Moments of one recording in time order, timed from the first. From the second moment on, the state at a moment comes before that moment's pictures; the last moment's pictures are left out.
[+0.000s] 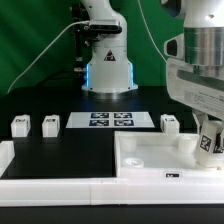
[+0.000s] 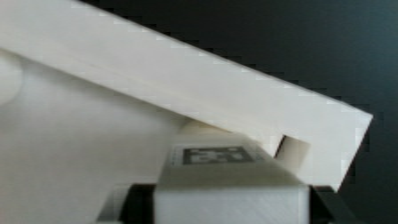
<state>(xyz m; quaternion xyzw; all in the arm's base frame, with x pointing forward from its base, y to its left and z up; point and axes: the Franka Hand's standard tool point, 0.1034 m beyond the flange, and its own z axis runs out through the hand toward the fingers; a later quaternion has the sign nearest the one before) 0.619 0.130 0.069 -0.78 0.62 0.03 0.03</state>
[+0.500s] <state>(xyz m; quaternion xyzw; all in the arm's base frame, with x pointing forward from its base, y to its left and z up) 0.619 0.131 0.069 -0.69 0.72 0.03 0.03</state>
